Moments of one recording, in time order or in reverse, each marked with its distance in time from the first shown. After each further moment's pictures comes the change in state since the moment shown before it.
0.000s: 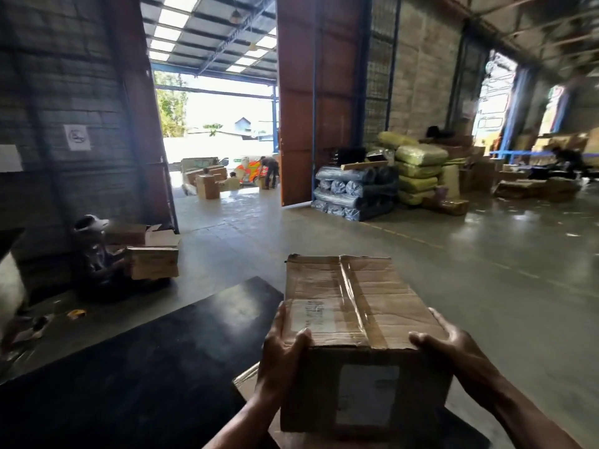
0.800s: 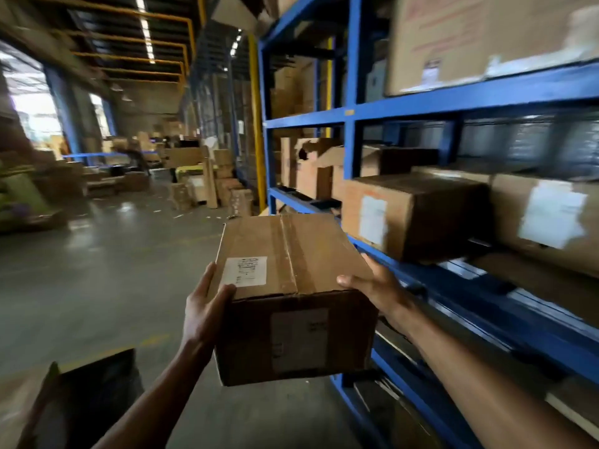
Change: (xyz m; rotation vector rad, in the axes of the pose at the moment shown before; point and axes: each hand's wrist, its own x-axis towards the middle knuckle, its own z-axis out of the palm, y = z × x) left_hand -0.381 0.187 0.121 -0.428 -1.122 0.149; right_hand -0.672 -0.058 -0.052 -0.136 1.237 0.167
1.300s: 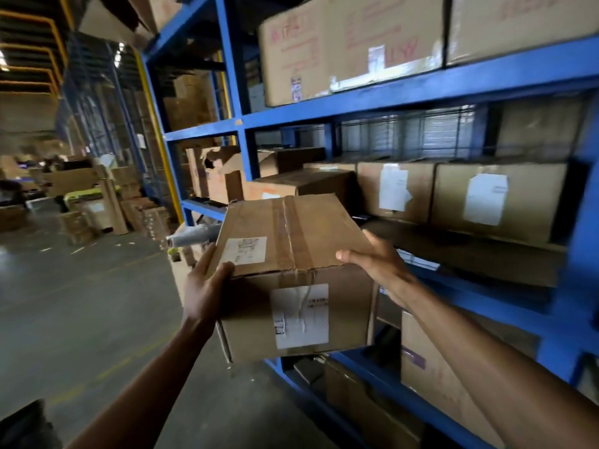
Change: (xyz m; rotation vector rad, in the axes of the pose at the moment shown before) left_hand -0.095 0.083 0.118 -0.109 -0.287 0.148; right_hand -0.183 -0.036 -0.143 -0.082 0.356 -0.010
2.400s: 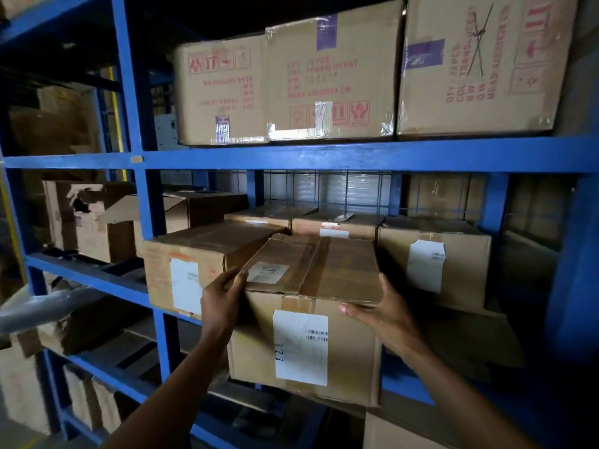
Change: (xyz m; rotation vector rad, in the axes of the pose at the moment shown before) left_hand 0.234 -0.071 0.205 -0.128 -0.224 0.018; right_hand 0.126 0.028 -0.061 -0.302 0.484 0.007
